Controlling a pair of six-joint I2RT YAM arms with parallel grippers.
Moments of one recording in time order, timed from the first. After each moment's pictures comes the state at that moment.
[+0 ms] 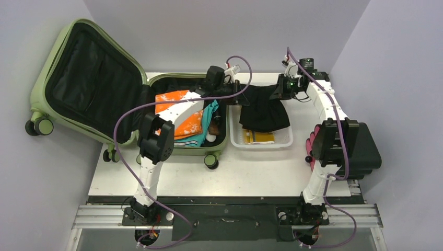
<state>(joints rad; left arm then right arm) -0.56 2.16 1.87 -0.21 0.63 -0.58 0.02 1.94 1.79 -0.81 -0.57 0.08</state>
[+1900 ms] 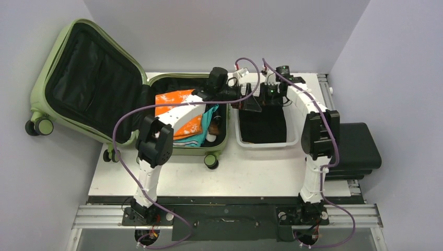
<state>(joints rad) -0.60 2.11 1.80 -0.12 0.83 -0.57 0.15 2.03 1.76 -0.71 -0.48 0.03</state>
